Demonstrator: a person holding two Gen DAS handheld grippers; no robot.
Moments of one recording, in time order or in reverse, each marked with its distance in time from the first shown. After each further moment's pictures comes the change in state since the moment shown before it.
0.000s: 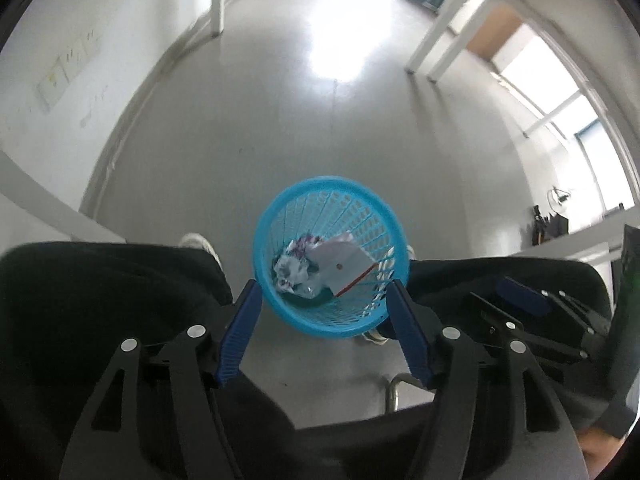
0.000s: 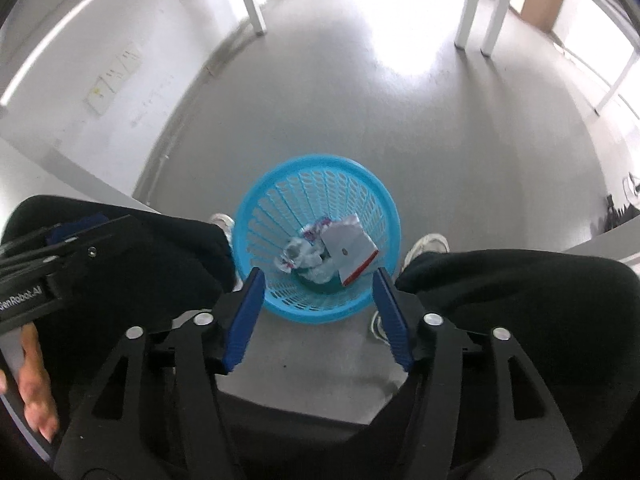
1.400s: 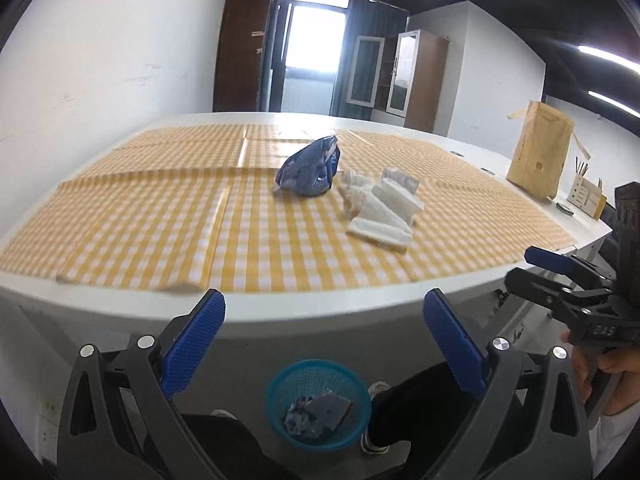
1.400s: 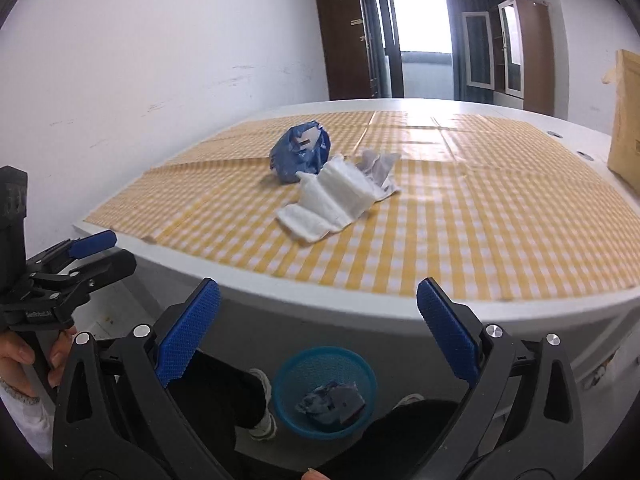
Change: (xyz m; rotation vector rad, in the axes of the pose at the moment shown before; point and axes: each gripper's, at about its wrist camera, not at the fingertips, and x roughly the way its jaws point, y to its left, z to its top) left arm -0.237 -0.071 0.030 0.257 -0.607 -0.060; right arm -0.280 -0.019 0.041 -0.088 -0.619 0.076
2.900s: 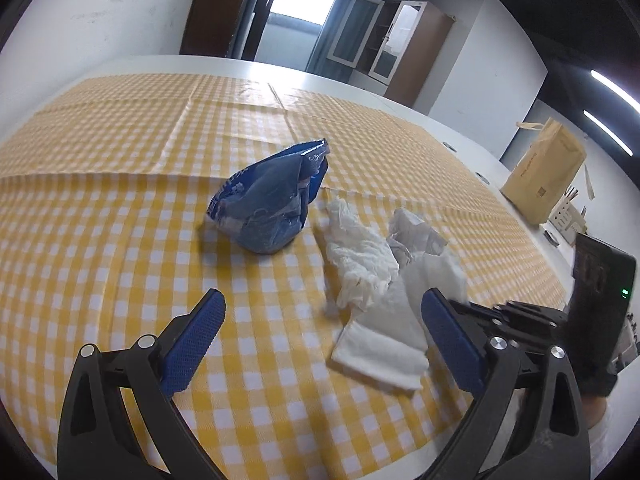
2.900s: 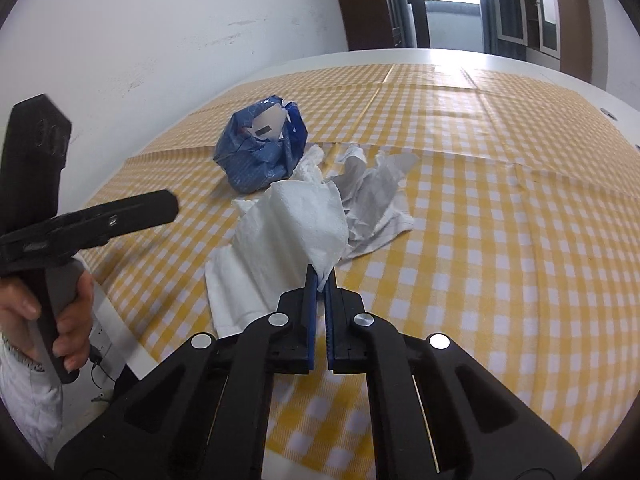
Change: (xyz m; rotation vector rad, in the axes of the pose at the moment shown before) left arm 0.148 0.014 0.097 -0.113 0.192 -0.181; right arm 0.129 -0.054 0.067 0.012 0.193 0.123
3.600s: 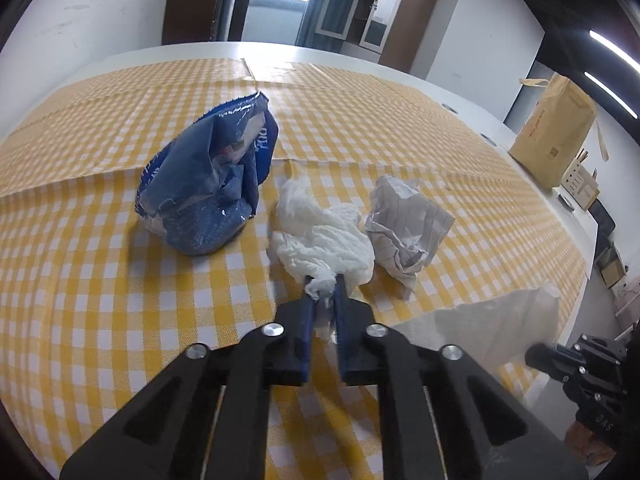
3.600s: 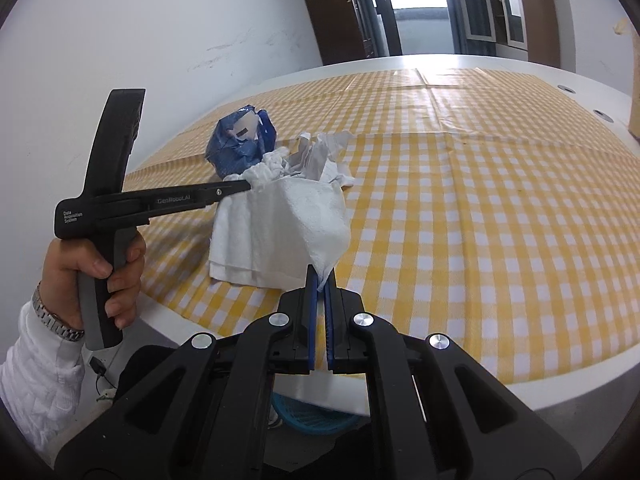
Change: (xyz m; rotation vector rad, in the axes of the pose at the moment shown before) left arm 0.054 -0.036 0.000 0.082 0.093 0.026; right arm -0.060 -0.021 -0.050 0.085 -0.066 -0.042
